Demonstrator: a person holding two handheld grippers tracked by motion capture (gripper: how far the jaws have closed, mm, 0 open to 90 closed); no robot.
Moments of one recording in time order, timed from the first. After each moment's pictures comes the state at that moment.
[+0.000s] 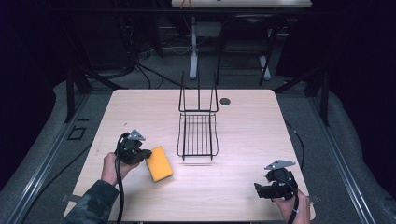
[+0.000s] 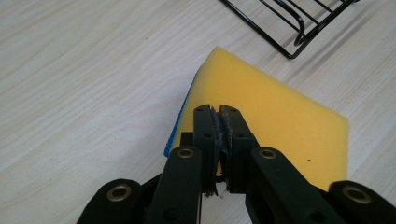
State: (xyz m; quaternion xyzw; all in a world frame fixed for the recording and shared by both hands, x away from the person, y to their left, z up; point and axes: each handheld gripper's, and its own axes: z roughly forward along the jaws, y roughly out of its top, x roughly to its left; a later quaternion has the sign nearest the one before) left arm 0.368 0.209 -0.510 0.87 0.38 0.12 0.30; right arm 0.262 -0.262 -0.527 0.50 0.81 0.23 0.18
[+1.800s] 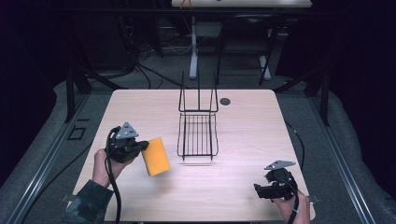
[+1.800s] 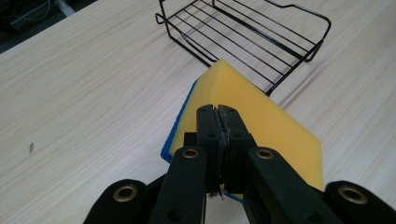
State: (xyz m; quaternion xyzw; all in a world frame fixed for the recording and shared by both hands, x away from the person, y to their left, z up) left arm 0.337 0.206 -0.448 0.85 0.34 0.19 0.35; right arm 0.262 -0.262 -0.530 0.50 0.81 0.23 0.17
